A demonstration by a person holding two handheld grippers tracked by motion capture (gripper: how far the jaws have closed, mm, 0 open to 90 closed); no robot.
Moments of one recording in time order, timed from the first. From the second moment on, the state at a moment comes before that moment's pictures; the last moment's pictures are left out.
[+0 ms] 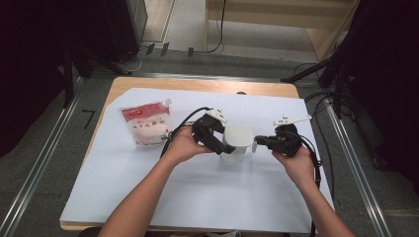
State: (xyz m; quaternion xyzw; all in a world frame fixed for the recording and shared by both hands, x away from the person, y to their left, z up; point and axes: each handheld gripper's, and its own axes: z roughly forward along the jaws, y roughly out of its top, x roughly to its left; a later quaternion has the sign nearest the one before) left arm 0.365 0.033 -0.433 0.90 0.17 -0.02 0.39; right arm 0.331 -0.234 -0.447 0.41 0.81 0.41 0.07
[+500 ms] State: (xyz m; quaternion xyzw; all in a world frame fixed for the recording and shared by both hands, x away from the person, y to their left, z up) left arm 0.358 0.029 -0.406 0.91 0.14 -0.01 0.39; right arm 0.331 -0.232 -0.448 0.40 0.82 0.41 0.07
